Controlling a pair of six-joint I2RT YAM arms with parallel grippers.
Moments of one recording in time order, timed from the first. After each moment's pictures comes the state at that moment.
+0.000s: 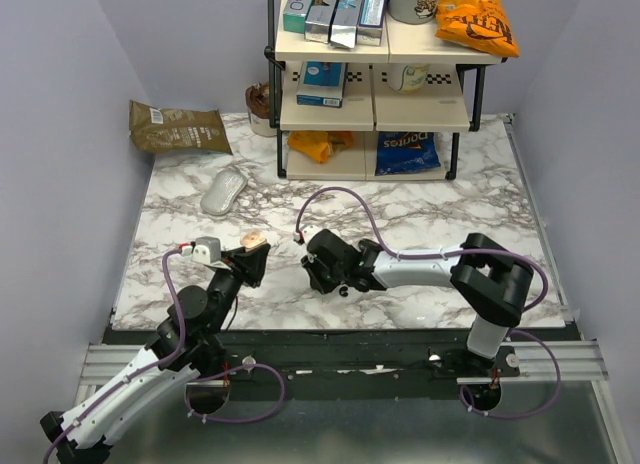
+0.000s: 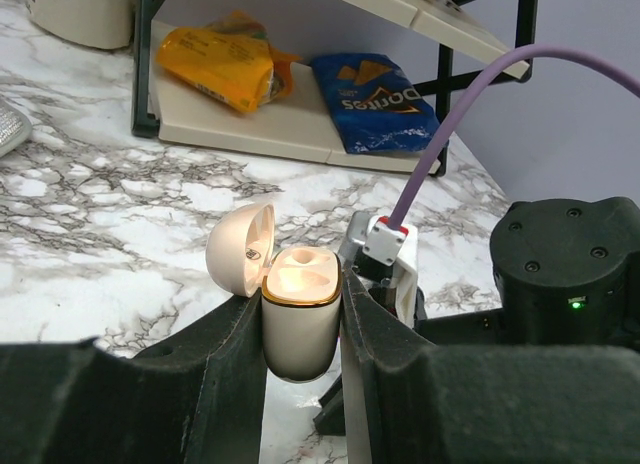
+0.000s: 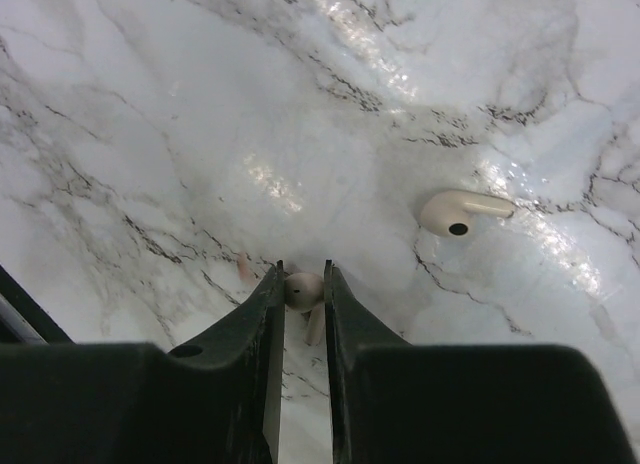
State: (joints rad) left arm -0.83 0.09 0.19 0.01 -0.44 -0.43; right arm 1.08 1.78 0.98 -0.06 0.04 0.26
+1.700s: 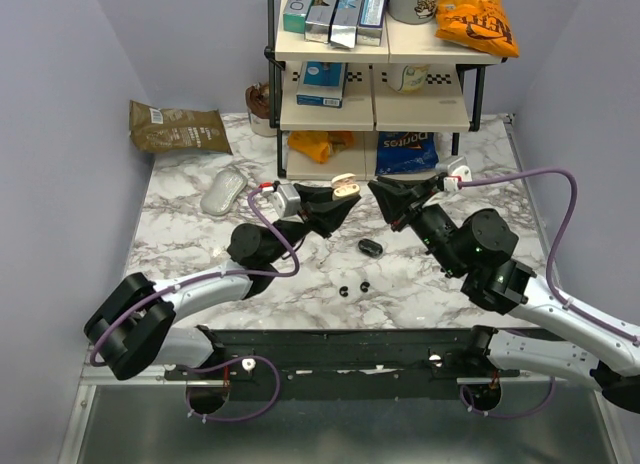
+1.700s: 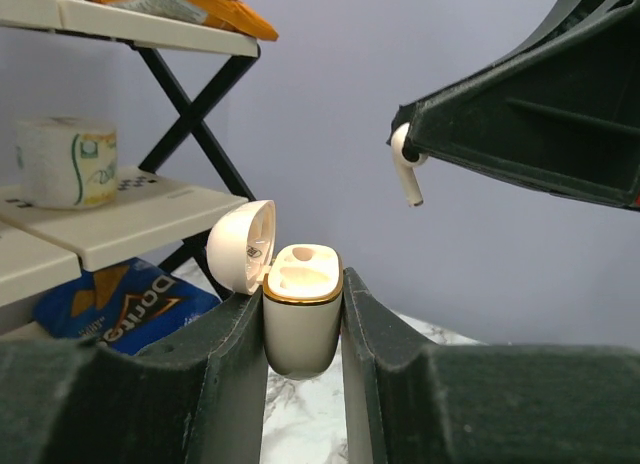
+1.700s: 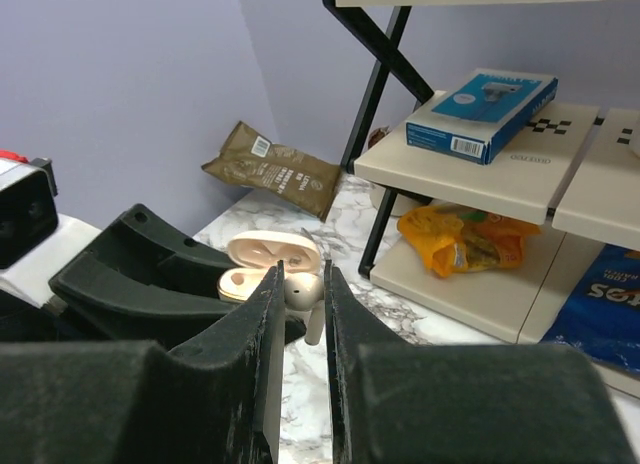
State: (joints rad) left arm -0.79 1.28 0.57 1.27 0.22 -0.26; right arm 1.01 0.87 0.91 0.20 0.38 0.07
